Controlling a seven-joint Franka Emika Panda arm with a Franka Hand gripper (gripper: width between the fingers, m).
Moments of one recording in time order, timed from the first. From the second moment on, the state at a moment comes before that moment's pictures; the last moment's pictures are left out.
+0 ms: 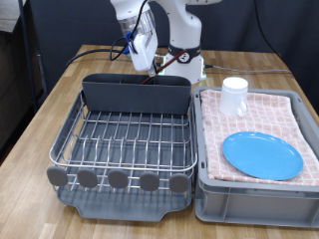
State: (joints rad) arm 0.12 -0.38 -0.55 -2.84 0.12 2.49 1.87
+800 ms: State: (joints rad) arm -0.05 -0.40 -0.22 -2.82 -0.34 2.53 2.34
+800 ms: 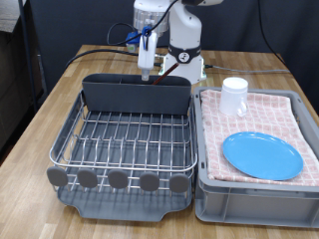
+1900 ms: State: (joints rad) arm 0.23 -0.47 -0.11 -2.61 -0.17 2.27 2.02
